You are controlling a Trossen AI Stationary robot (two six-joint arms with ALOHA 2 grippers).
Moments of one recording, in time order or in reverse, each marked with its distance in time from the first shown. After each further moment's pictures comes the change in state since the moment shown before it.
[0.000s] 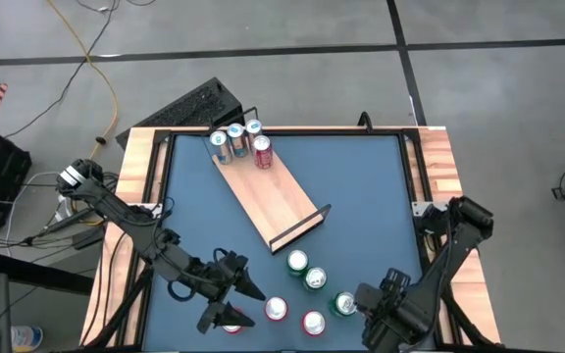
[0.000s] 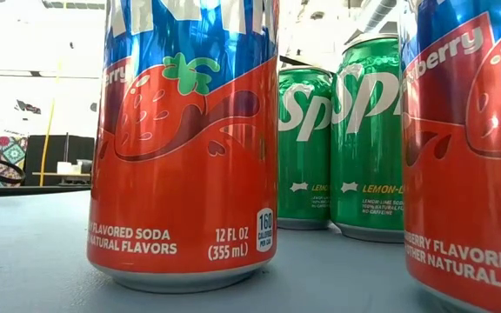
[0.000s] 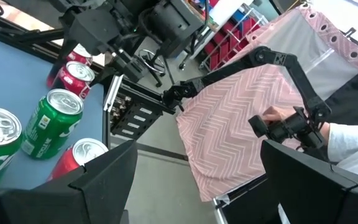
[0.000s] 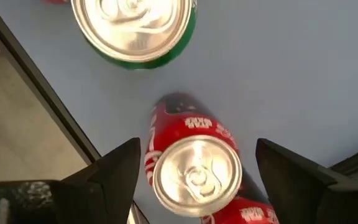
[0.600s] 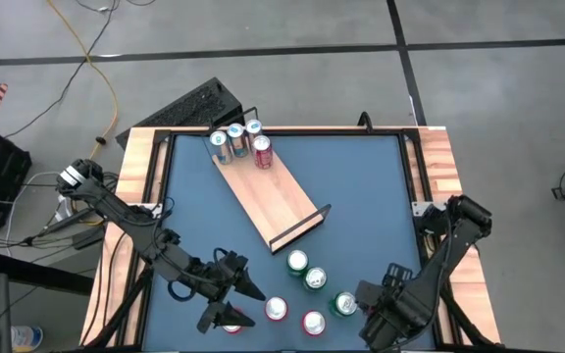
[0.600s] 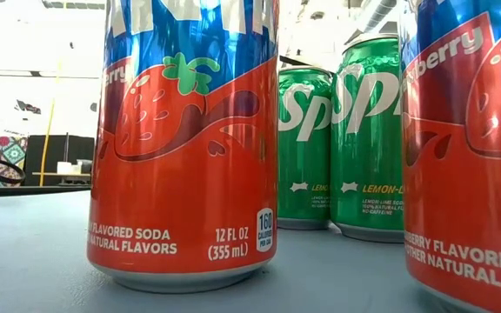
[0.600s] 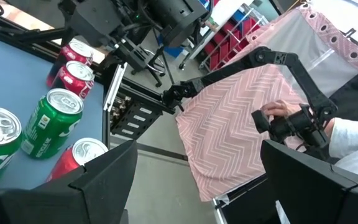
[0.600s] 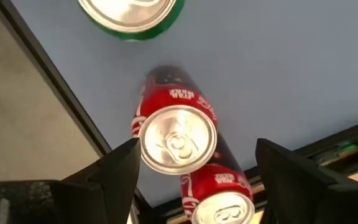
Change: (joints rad) left arm 0.000 0.000 0.000 -0.001 0.000 -0.002; right arm -0.033 0.000 0.074 -0.117 -0.115 -0.121
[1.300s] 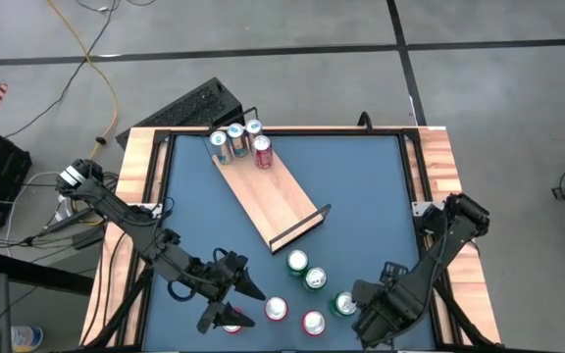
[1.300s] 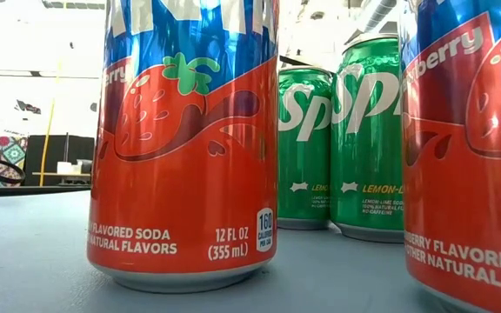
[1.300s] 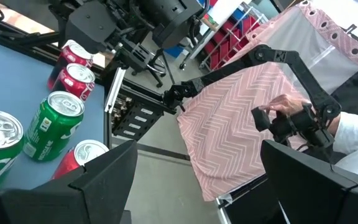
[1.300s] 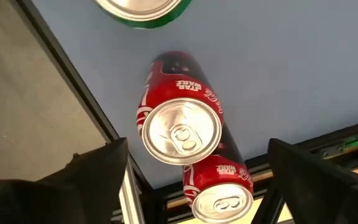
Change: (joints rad) left arm 0.000 0.000 0.000 0.000 0.000 0.022; right arm -0.045 0.000 0.000 0.001 -0.095 -0.095
